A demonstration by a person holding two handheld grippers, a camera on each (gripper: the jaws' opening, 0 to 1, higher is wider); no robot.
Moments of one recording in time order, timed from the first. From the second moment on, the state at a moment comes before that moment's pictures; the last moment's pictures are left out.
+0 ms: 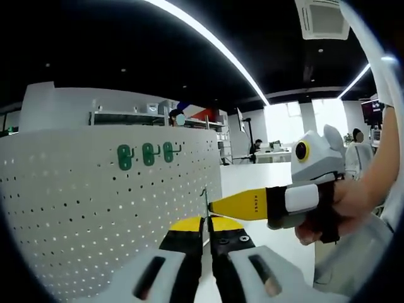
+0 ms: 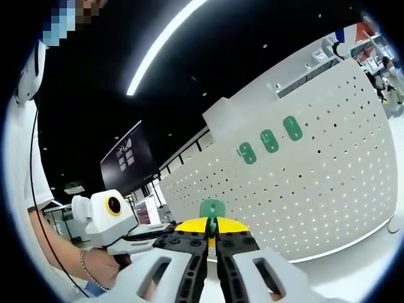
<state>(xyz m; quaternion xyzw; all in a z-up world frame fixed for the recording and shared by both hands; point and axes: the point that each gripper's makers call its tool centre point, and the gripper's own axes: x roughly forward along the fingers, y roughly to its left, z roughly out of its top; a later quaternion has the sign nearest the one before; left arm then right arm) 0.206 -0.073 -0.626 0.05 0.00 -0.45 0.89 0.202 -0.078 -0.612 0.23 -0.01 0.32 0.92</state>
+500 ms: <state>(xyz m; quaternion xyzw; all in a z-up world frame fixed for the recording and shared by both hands) 0.205 -0.074 -0.631 0.04 0.02 -0.46 0.89 0.202 -0.075 -0.614 0.22 -0.01 0.32 0.92</state>
